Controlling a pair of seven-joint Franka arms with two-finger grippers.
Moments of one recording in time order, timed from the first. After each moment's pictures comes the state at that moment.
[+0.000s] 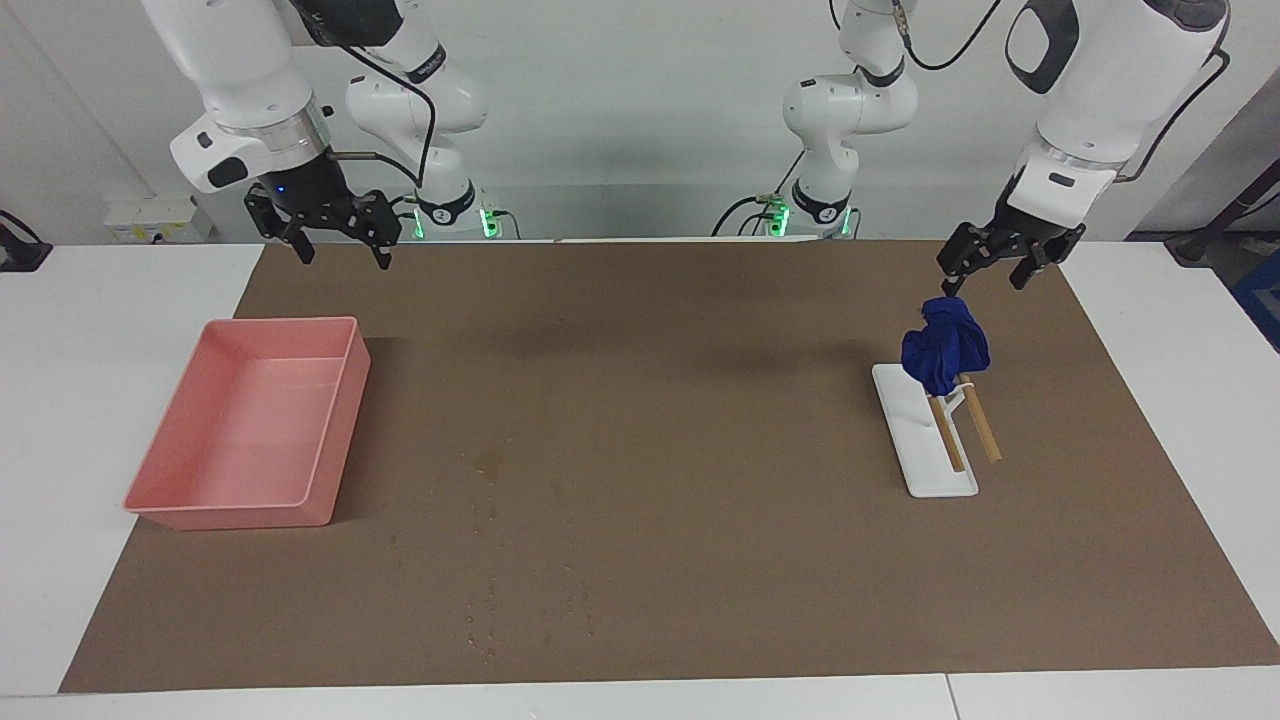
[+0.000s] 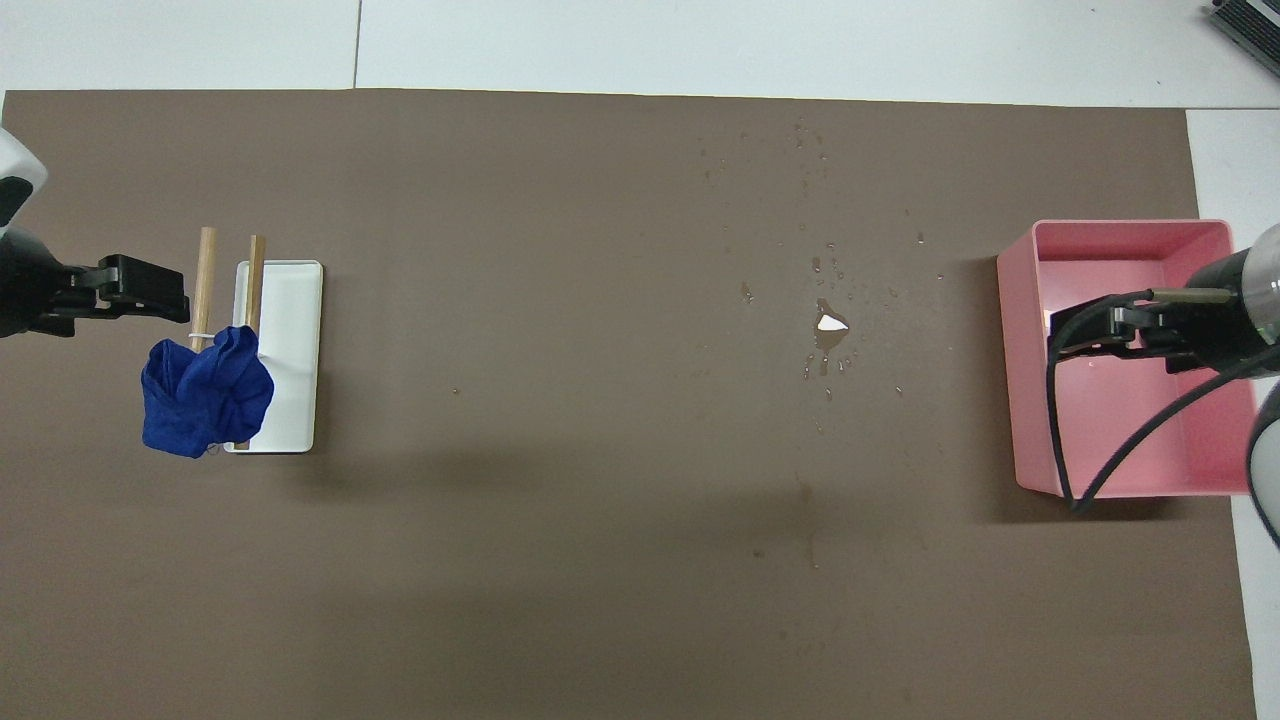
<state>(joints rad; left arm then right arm) 0.00 -0.02 -0.08 -1.64 -0.01 1.65 -0.13 0.02 -0.05 0.05 -1.61 -0.01 1.53 0.19</state>
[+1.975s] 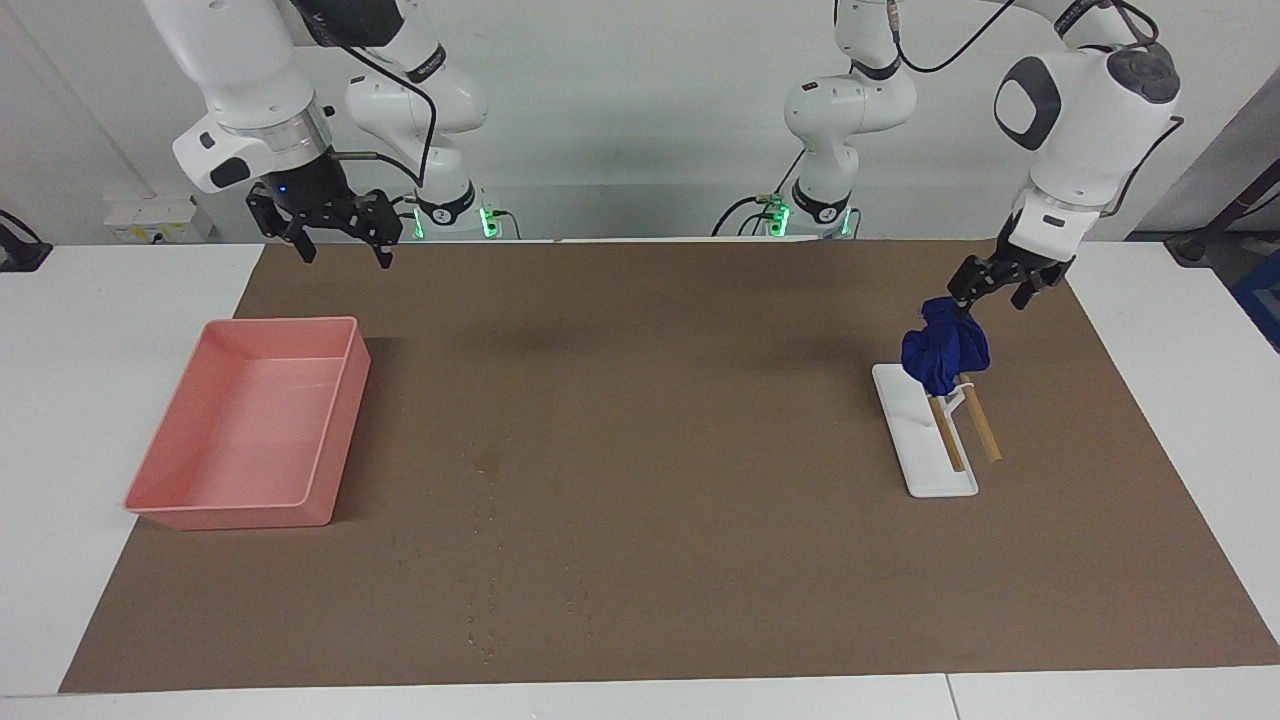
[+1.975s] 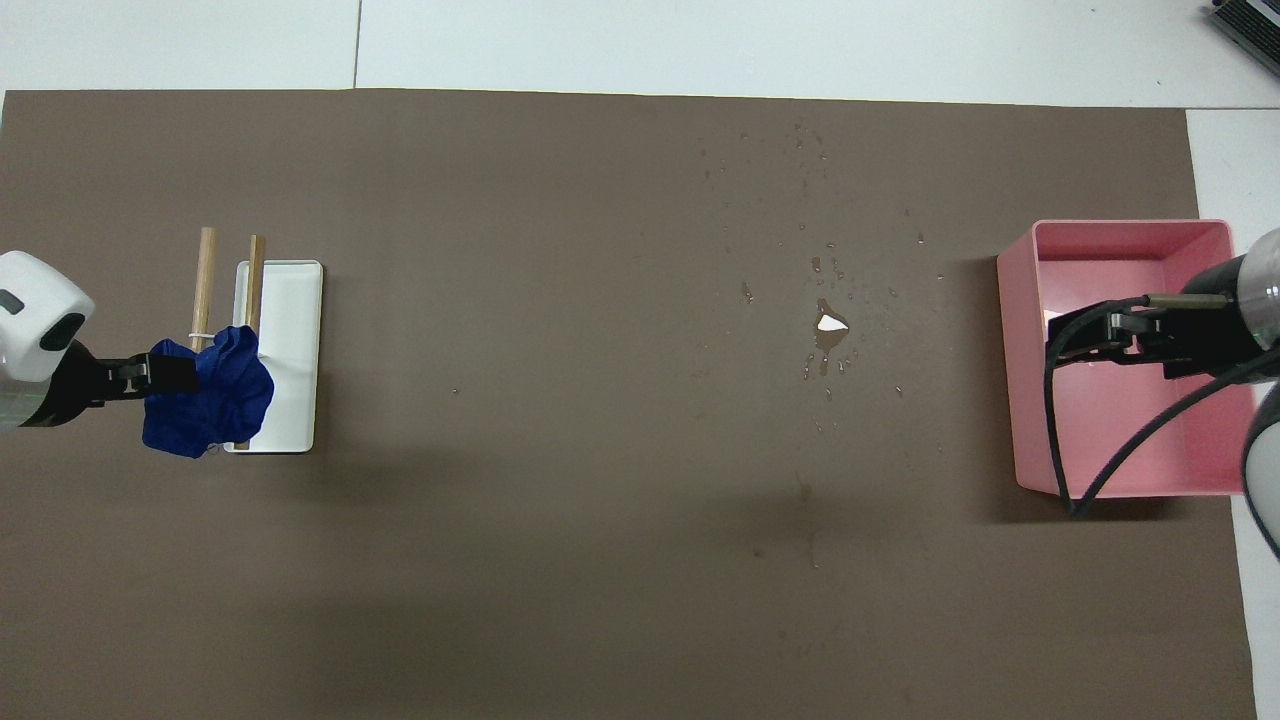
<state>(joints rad) 0.11 -0.16 -0.07 -2.14 -0.01 2.04 -0.04 0.02 -0.05 0.05 -1.63 0.00 1.53 0.19</state>
